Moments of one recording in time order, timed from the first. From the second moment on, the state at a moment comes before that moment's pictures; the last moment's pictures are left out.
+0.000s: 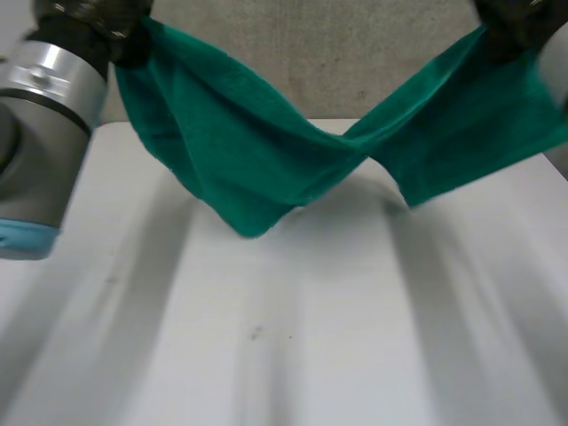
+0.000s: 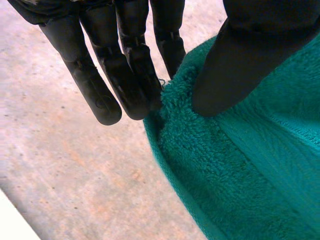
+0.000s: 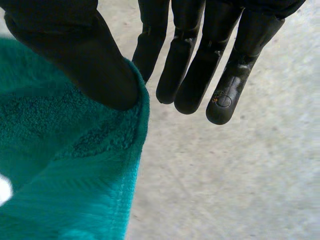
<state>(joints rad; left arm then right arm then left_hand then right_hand) 4.27 -1.72 -1.28 3.38 -1.59 3.60 1.96 -1.44 1.09 0.14 1.59 2.56 1.14 1.19 1.19 1.19 0.95 0.98 1.17 1.18 1.19 0.99</state>
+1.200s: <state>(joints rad) 4.37 -2.02 -1.22 3.76 -1.67 3.47 1.96 -1.26 1.21 -0.14 1.63 2.67 1.14 1.19 1.19 1.19 0.95 0.98 1.17 1.19 1.19 0.99</state>
